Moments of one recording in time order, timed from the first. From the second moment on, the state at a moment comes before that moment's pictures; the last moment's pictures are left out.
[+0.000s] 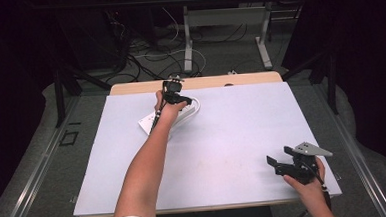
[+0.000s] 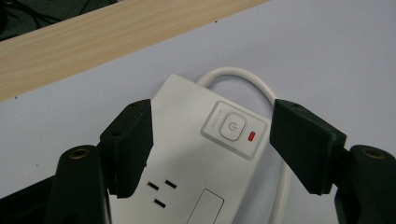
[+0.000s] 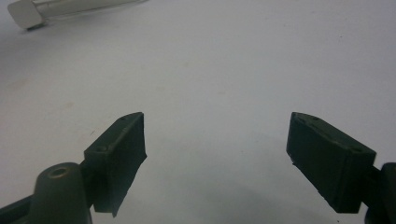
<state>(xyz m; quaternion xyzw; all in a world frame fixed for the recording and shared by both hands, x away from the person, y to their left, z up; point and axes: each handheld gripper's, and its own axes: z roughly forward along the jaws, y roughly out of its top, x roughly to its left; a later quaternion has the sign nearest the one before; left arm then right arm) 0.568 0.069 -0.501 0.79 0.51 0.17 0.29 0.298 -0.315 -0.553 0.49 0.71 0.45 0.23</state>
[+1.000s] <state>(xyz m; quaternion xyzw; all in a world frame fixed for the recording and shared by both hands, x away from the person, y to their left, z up) 0.511 0.099 -0.469 0.81 0.44 0.13 0.35 0.295 -0.314 -0.552 0.49 0.71 0.45 0.24</state>
